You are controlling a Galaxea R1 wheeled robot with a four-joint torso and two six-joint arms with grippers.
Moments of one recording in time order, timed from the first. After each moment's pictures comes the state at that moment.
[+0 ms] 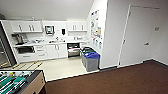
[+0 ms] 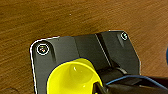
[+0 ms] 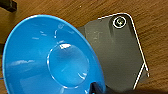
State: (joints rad) left arm 1.38 2.80 -2.36 -0.07 0.03 0.17; right arm -1.47 2.97 -2.65 -0.68 0.06 0.83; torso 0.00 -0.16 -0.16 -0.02
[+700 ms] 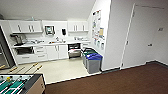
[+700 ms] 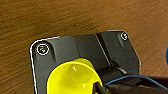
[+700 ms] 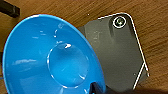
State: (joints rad) left arm 1.38 2.80 -2.36 -0.07 0.03 0.17; right arm -1.47 2.97 -2.65 -0.68 0.06 0.83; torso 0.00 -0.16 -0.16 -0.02
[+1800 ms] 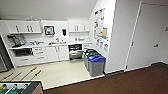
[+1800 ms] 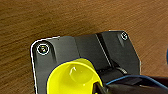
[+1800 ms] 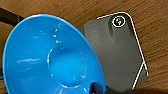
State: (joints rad) left arm 1.38 2.80 -2.36 -0.07 0.03 0.17; right arm -1.48 2.98 -2.66 -0.68 0.07 0.83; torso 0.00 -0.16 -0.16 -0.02
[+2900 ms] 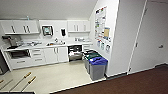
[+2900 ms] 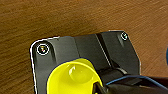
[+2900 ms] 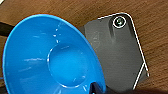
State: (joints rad) left arm 1.38 2.80 -2.36 -0.07 0.03 0.17; right arm -1.48 2.98 -2.66 -0.68 0.07 0.83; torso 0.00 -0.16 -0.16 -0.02
